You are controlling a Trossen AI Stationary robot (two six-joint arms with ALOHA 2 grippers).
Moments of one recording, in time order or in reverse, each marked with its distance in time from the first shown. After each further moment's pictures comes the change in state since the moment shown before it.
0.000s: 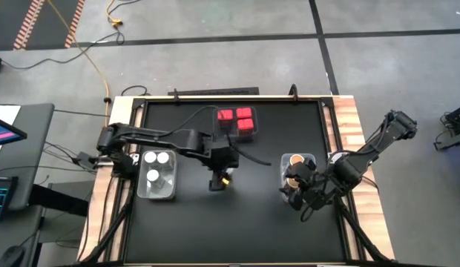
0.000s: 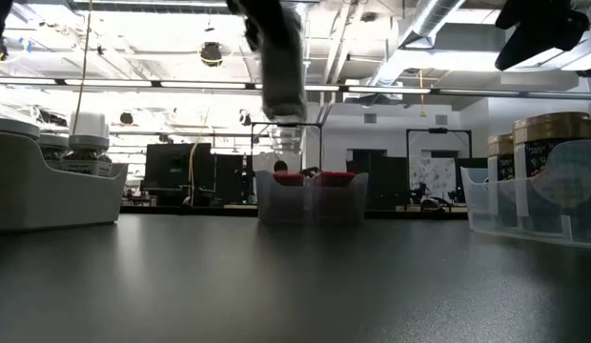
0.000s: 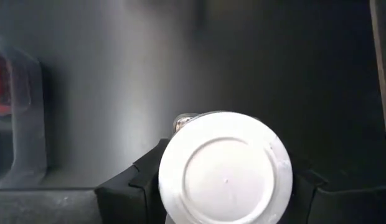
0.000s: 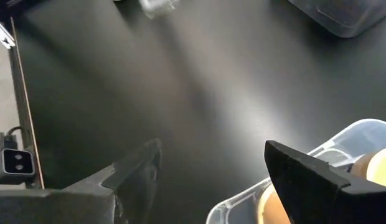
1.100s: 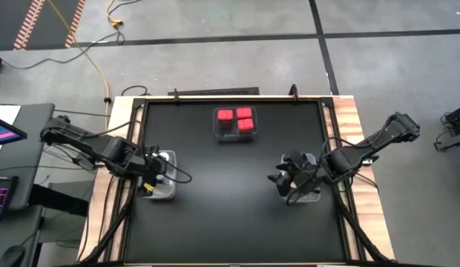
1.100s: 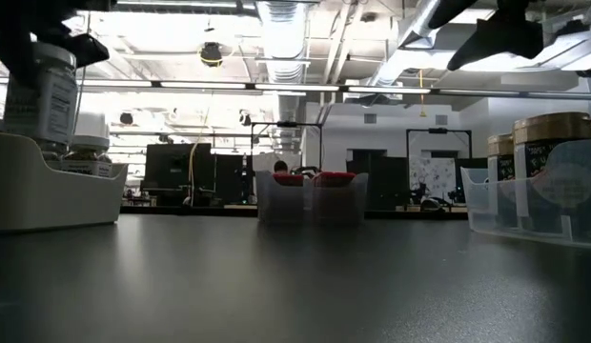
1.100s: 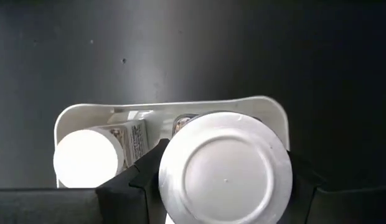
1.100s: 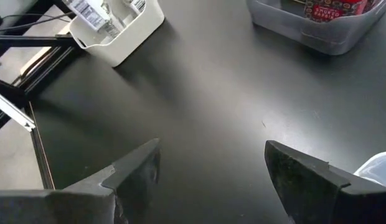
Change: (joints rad) left arm -0.276 -0.818 -0.786 -0.171 -0.155 -0.266; right arm -0.171 0.000 0.000 0.154 0.000 0.042
